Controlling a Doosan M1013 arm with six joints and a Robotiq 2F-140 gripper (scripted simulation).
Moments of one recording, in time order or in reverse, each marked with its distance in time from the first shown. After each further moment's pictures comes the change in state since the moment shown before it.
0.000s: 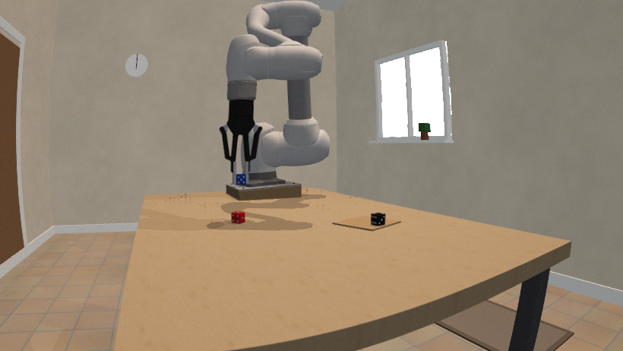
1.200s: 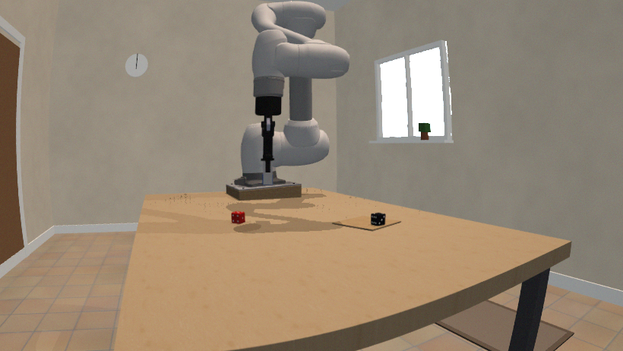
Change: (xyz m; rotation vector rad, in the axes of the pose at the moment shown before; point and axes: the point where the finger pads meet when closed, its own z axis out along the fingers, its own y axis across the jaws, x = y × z) arm -0.057 0.070 -0.003 0.000 -0.002 -1.350
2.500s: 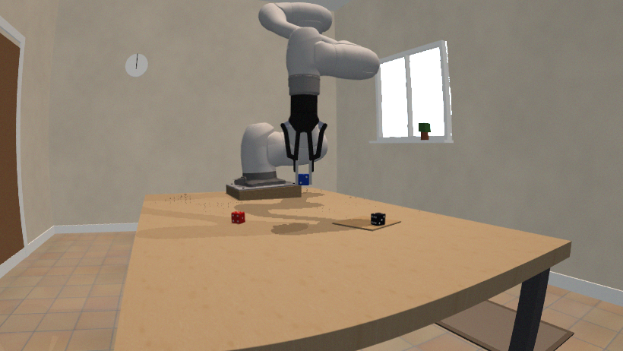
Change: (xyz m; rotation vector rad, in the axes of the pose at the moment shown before) arm -0.099 -0.029 -0.001 0.001 0.001 -1.463
